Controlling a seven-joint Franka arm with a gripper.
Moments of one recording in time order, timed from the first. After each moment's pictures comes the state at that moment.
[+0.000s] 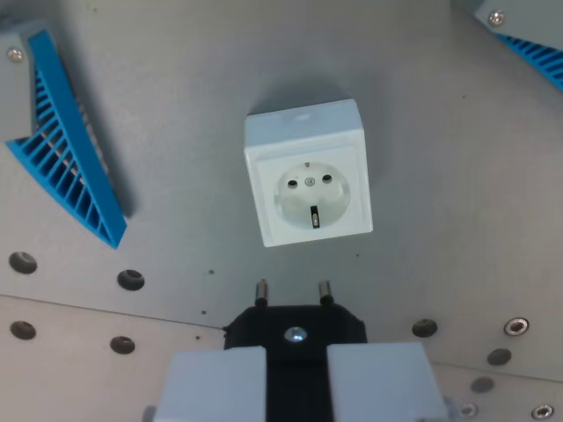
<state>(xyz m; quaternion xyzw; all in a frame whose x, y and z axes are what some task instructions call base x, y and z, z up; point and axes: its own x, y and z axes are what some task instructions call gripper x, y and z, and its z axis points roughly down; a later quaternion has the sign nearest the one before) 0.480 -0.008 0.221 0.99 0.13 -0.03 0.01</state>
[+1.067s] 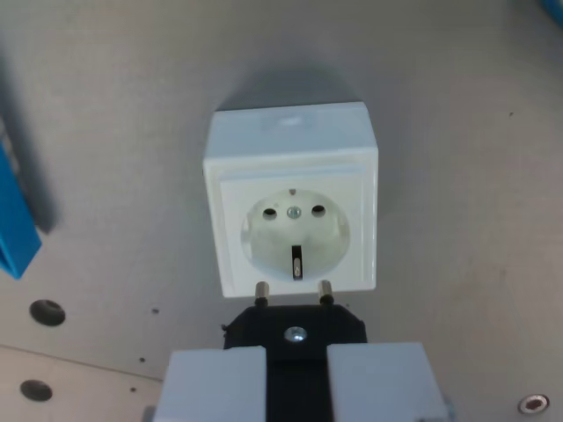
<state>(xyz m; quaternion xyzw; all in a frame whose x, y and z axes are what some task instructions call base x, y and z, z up) 0.460 -0.024 0.141 0.98 0.17 -0.03 0.01</state>
